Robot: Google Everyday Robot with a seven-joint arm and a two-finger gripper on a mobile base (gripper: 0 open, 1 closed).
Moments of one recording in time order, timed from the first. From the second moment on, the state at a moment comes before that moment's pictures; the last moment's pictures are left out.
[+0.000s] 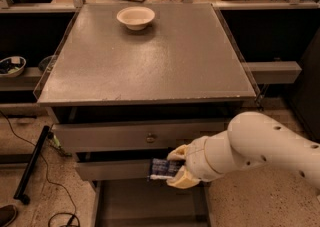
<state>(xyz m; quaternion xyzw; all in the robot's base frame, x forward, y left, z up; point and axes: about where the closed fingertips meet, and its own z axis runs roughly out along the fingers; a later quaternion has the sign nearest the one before) 0.411 -0.042 0.684 -0.66 0.68 0.15 0.28</state>
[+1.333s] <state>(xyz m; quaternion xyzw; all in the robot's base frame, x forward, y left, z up) 0.407 -0.044 0.571 -0.61 0.71 0.22 0.27</state>
